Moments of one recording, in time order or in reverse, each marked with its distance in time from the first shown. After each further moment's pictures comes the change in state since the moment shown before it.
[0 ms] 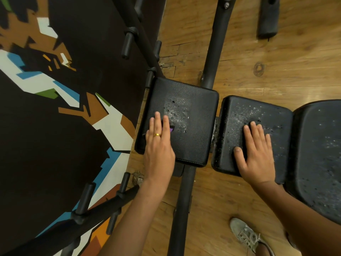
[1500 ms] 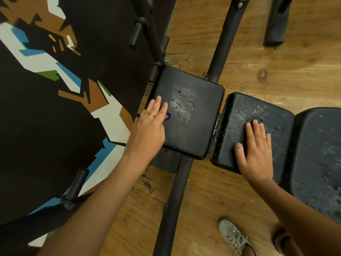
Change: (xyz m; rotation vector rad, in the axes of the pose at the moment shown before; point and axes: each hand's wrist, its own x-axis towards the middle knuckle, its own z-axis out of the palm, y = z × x) left_hand 0.020 -0.036 -0.026 -0.008 -0.101 0.112; right_hand 0.000 0.001 -0.001 0.024 -0.006 -0.010
